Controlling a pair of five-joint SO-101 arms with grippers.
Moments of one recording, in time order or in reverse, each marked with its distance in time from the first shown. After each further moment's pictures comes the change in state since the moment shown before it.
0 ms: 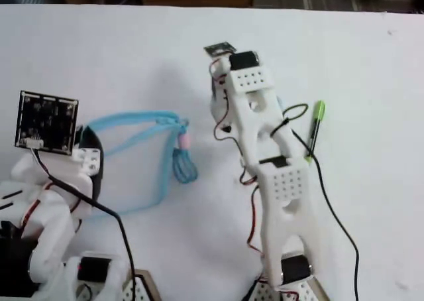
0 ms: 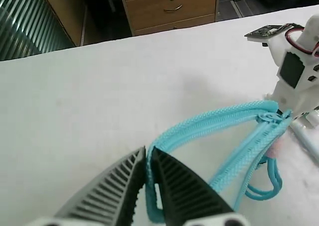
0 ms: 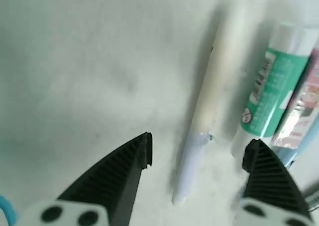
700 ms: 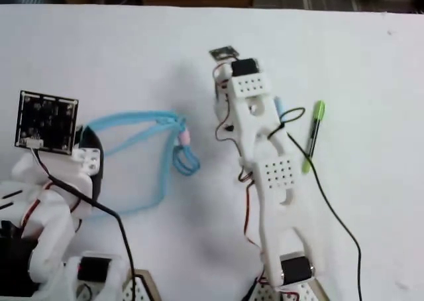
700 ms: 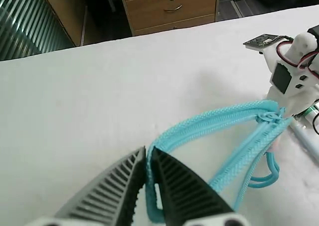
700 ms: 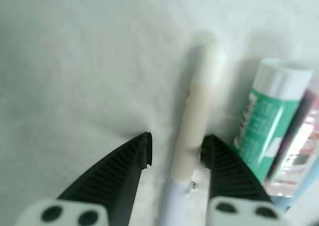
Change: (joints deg) left arm 0.0 0.0 0.0 0.0 0.0; right arm 1.0 17.3 -17.5 0.3 -0.1
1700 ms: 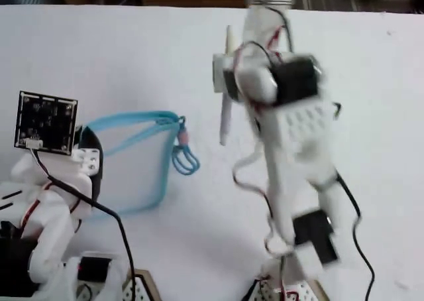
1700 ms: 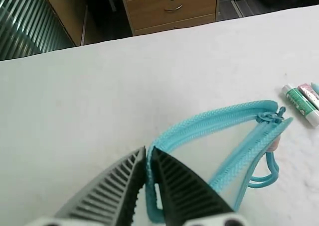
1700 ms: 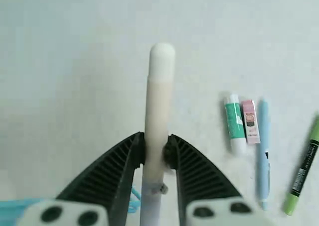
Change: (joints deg) left arm 0.0 0.0 0.0 0.0 0.0; right arm -6.5 -67.5 23.4 0.0 -22.7
